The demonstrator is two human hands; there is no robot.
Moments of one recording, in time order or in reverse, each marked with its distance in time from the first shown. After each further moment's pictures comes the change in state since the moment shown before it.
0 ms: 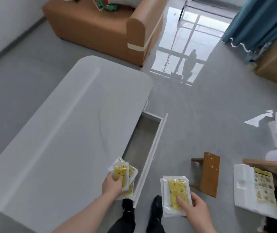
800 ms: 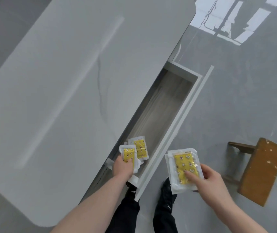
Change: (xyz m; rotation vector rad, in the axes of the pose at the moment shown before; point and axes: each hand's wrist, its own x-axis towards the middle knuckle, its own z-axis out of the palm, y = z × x) left_hand 0.194 -0.121 0.159 0.081 0.135 -0.244; right_hand 0.245 0.090 0.053 -0.266 -0.238 -0.085
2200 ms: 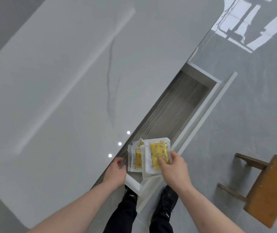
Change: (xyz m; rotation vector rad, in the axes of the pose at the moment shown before) left_hand 0.041 -0.036 -0.030 0.079 -0.121 0.083; right_hand 0.062 -0.054 0.127 -0.204 -0.054 -0.002
